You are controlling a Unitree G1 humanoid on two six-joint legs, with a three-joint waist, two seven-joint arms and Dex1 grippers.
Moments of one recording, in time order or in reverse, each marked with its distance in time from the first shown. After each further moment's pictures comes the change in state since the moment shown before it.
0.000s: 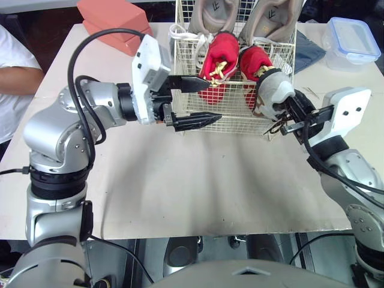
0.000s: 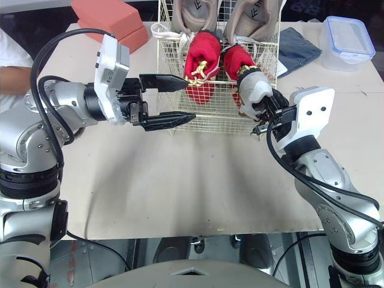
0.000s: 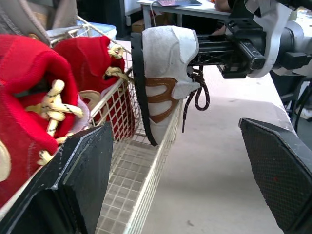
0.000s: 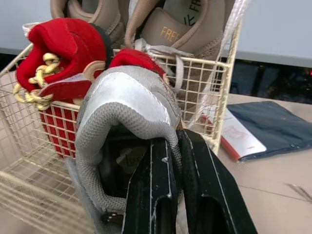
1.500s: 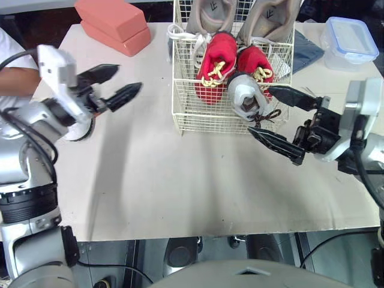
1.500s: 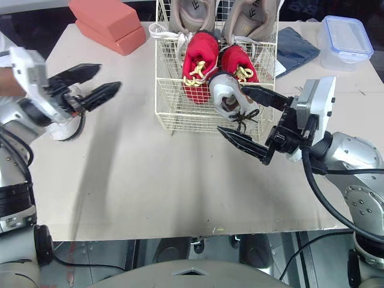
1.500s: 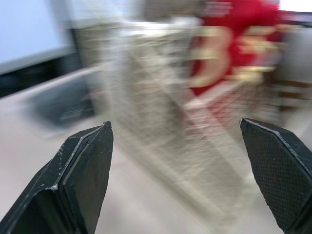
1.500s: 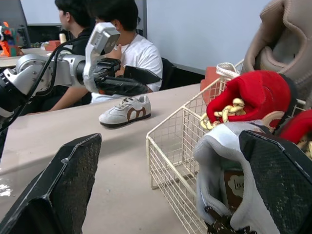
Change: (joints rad) left arm 0.281 0.057 0.381 0.374 0.159 -0.348 0.088; right arm -0.112 -0.178 -0.149 0.146 0.302 -0.111 0.805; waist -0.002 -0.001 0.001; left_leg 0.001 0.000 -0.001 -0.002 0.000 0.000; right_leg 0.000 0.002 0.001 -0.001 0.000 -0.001
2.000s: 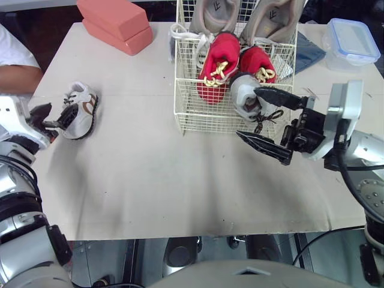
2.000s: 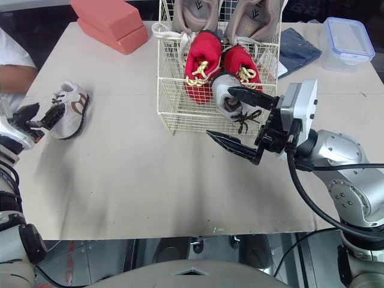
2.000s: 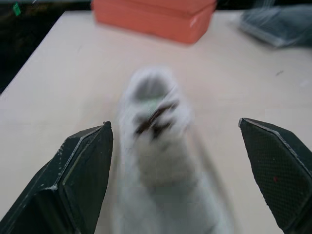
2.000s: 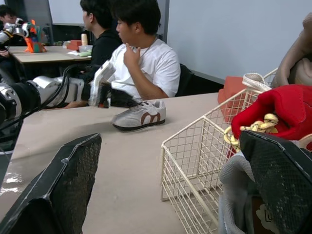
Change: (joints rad) left arm -0.025 0.044 0.110 0.741 0.194 -0.359 0.075; right arm -0.023 0.062 0.085 0.040 -0.107 -0.060 0.052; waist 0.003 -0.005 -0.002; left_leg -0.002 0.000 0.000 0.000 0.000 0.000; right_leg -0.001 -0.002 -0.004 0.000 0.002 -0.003
